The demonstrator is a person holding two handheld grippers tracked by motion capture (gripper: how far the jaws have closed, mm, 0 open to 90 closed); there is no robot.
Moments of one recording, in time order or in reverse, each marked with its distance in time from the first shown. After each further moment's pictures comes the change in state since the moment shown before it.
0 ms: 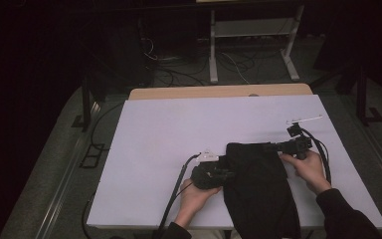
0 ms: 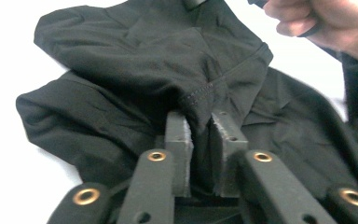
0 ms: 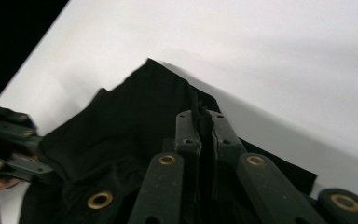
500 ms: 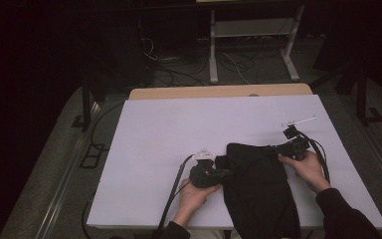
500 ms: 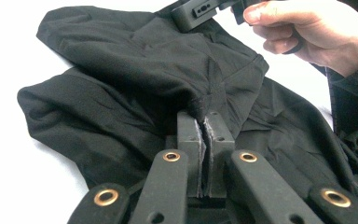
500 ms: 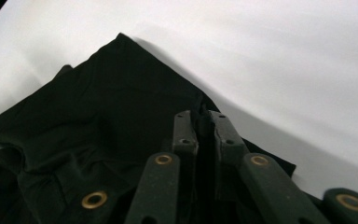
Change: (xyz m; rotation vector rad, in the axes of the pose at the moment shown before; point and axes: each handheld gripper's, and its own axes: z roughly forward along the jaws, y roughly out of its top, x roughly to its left) left arm 0.009 -0.002 -0.001 -0.039 -0.076 -0.101; right arm -0.006 -0.002 0.012 0.084 -0.078 -0.048
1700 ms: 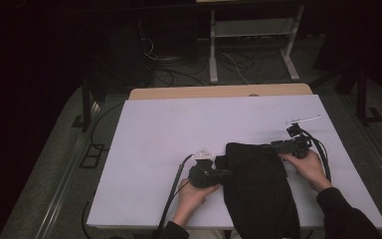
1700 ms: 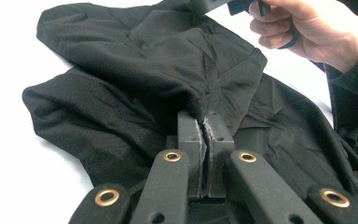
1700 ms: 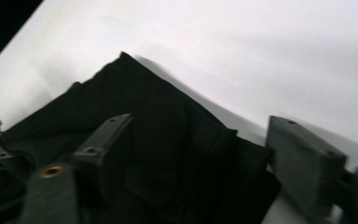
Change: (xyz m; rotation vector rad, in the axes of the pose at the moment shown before) left arm 0.001 0.000 -0.002 0.010 0.005 0.013; right arm -0.008 0.001 -0.005 -0.075 0.041 0.002
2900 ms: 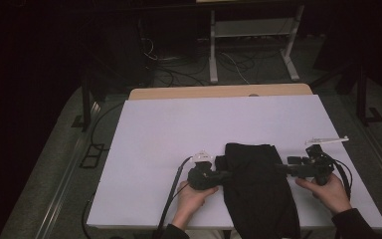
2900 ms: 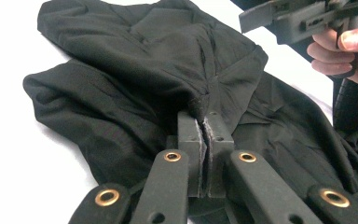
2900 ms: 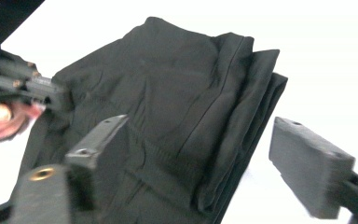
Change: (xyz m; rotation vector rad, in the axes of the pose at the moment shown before) left arm -0.001 -0.006 -0.002 -0.024 -0.006 -0.014; right arm 0.038 -0.059 -0.052 -0.081 -0.084 -0.026
